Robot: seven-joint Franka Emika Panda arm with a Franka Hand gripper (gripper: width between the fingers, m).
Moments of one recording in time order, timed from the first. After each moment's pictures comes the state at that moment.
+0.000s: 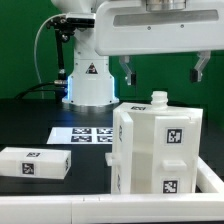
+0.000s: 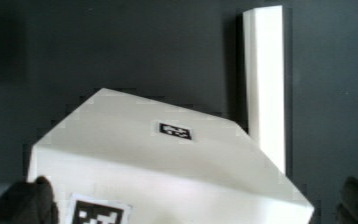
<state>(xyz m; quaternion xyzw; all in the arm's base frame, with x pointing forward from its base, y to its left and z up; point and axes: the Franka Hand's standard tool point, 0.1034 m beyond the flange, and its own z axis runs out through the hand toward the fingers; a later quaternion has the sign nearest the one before) 0.576 0.073 0.166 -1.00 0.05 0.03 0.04</state>
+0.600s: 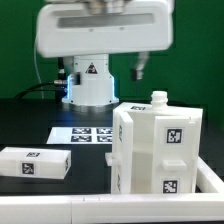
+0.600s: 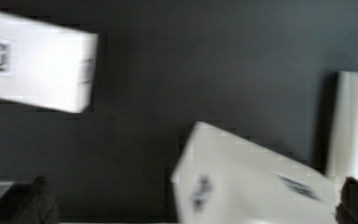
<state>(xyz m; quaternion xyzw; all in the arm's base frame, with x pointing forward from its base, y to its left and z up) 0.536 -0.022 0.156 -1.00 -0.01 0.03 0.04</state>
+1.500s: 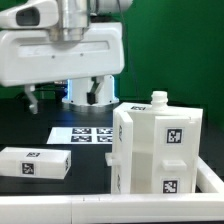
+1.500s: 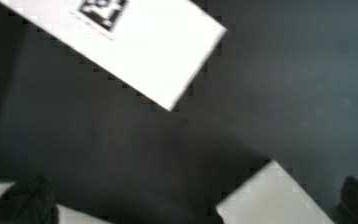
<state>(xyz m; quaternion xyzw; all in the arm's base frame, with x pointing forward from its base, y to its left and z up) 0.535 -0.084 0.112 -0.97 -0.22 0.00 0.02</state>
